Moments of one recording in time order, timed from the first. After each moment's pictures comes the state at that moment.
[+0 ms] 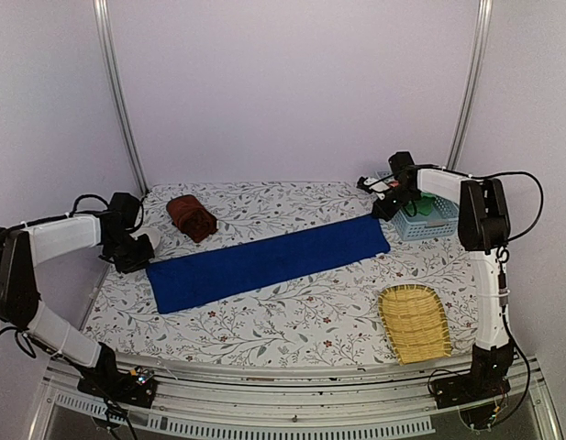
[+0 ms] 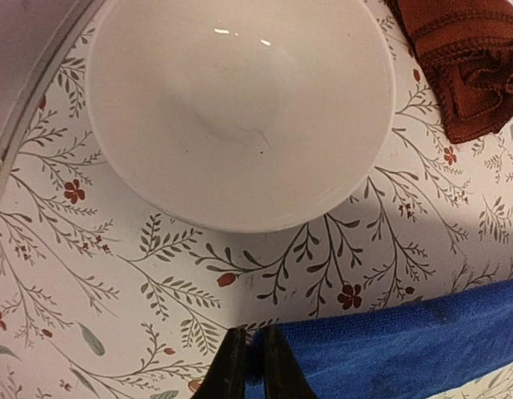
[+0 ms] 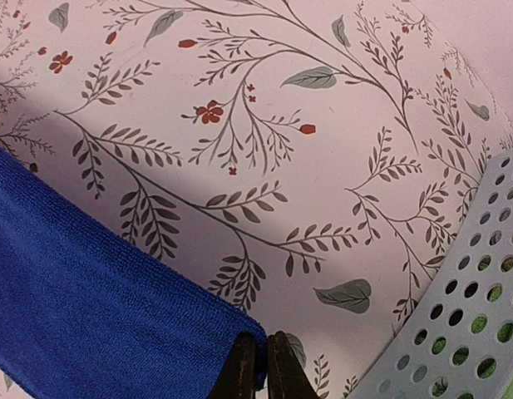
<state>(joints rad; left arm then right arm) -0.09 1.42 0.86 -0.58 -0.12 -0.57 0.20 2.35 1.97 -0.67 -0.24 -0.60</state>
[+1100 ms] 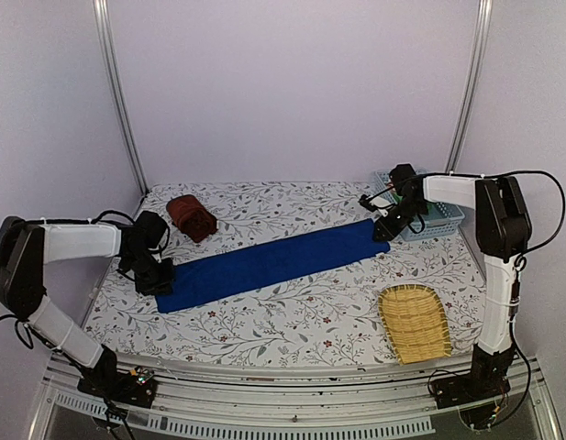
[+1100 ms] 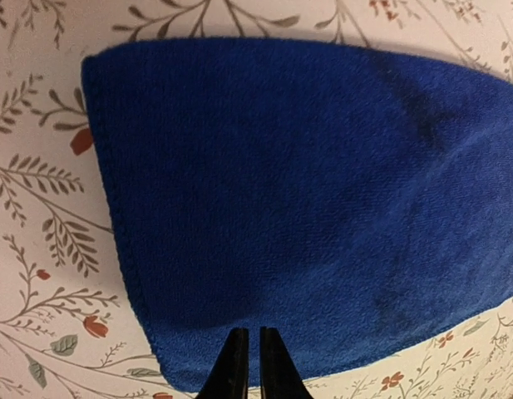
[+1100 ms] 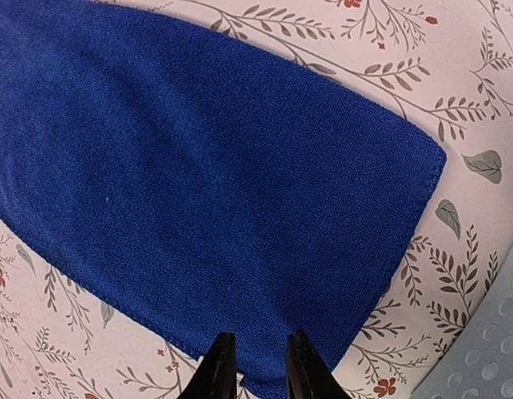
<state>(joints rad) -0.28 1.50 0.81 -0.62 0.01 -0.63 0.25 2.13 1.62 -0.68 -0.25 -0.49</state>
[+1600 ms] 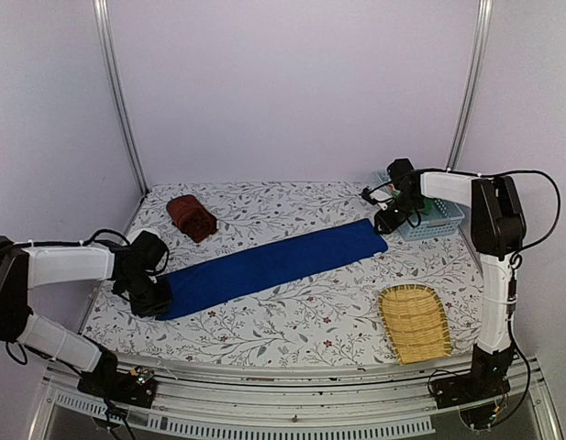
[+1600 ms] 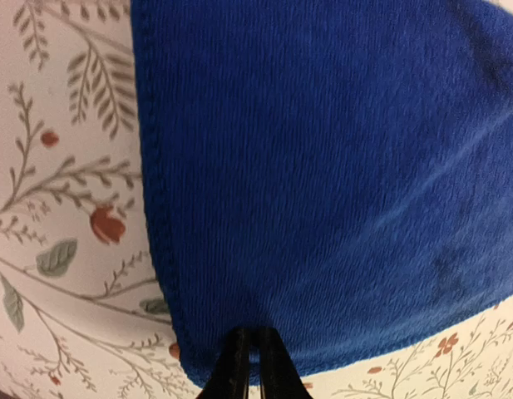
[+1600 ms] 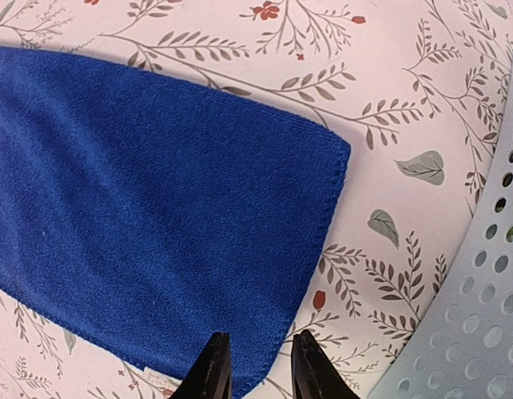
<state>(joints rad) -0.35 1.37 0.63 -0.64 -0.03 -0.78 0.26 2.17 1.70 -0.69 -0.16 -0.43</state>
